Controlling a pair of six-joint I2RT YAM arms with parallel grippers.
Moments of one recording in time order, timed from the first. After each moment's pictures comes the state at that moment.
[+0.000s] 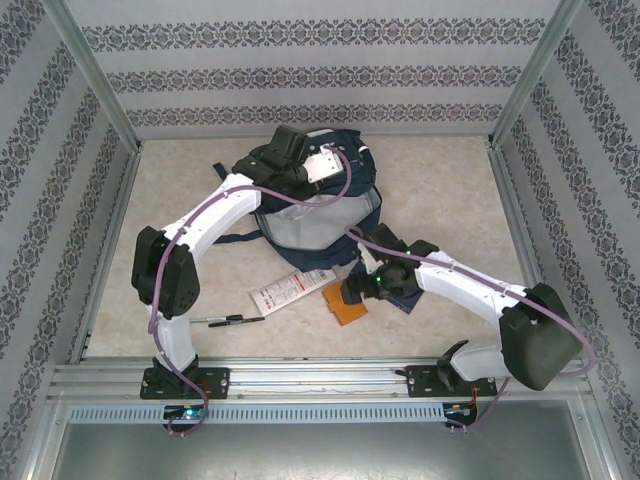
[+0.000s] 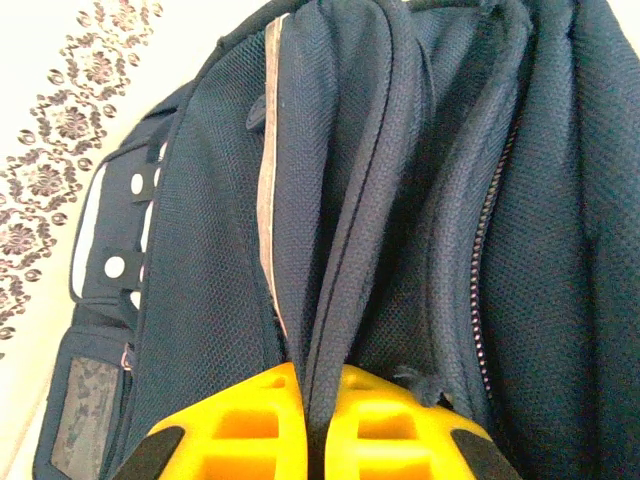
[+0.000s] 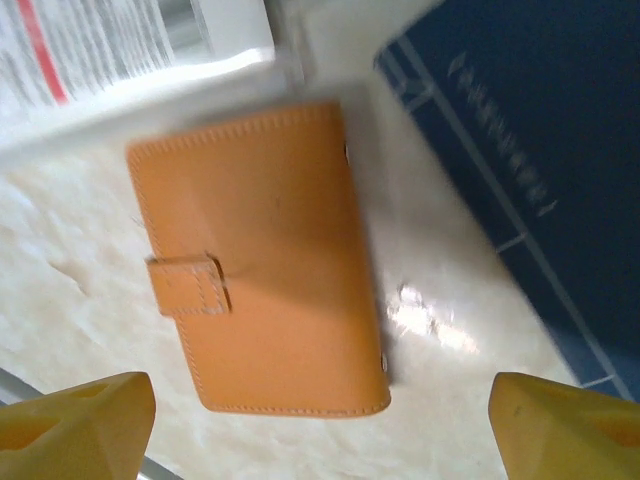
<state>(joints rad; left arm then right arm) -0.50 1.88 1.73 -0.59 0.14 0.67 0.64 1.35 0.79 -0.72 -0.25 0.42</state>
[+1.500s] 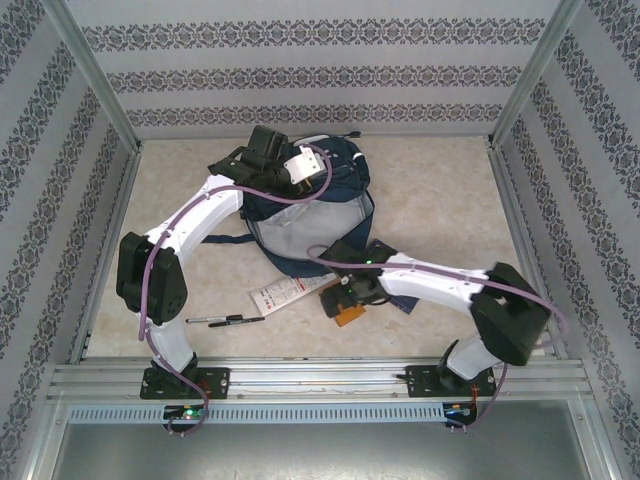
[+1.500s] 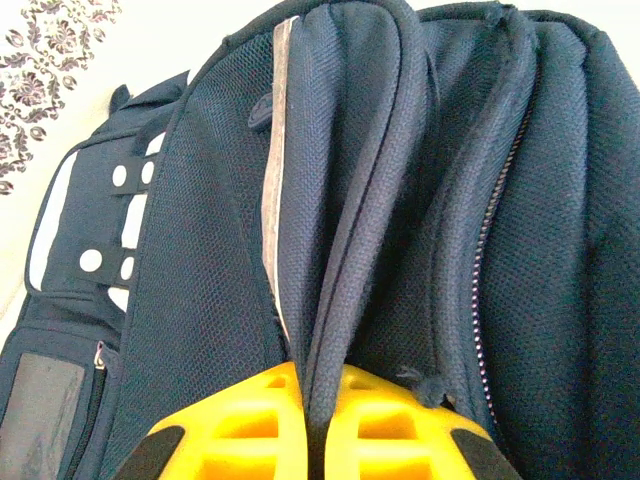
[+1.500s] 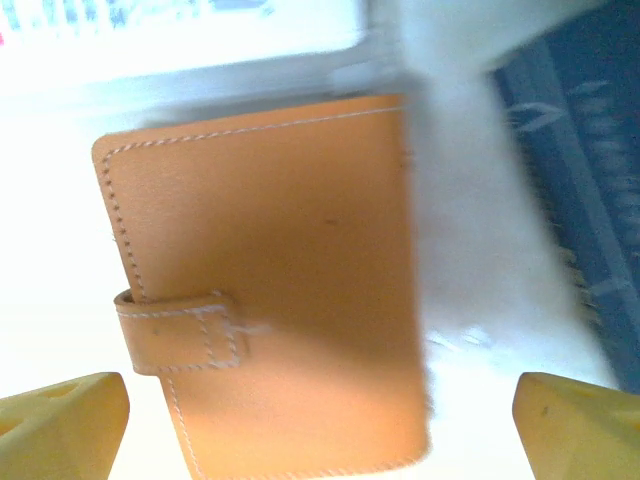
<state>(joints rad) -0.42 1.81 1.63 -0.61 0.30 0.64 0.85 1.49 0.91 -0.75 0.02 0.52</state>
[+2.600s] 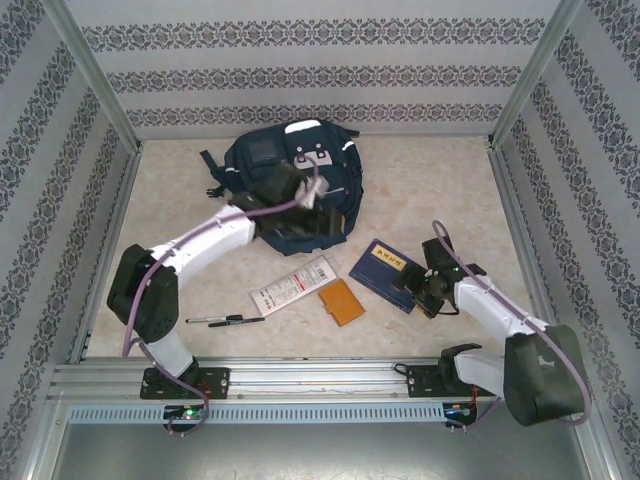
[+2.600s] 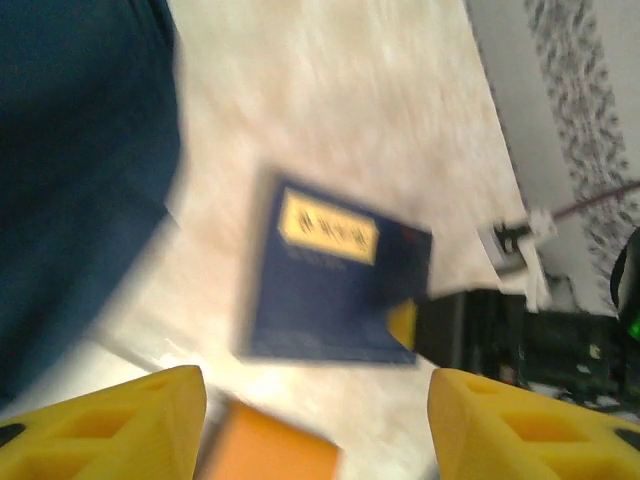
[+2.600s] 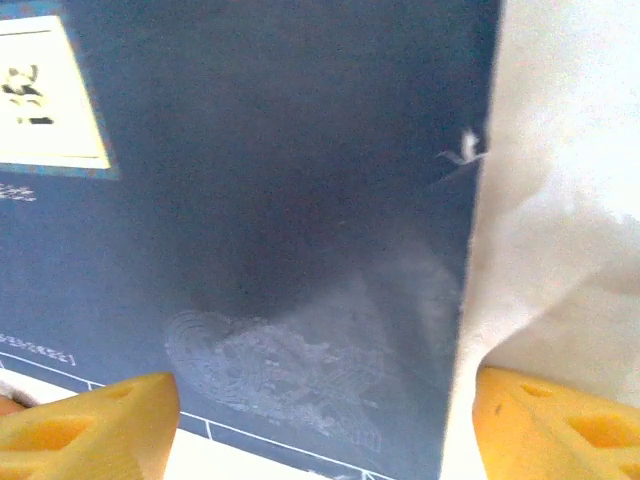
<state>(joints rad) -0.62 1.70 1.30 -0.44 0.48 -0.60 0.22 1.14 0.48 -0.56 -0.25 0.96</state>
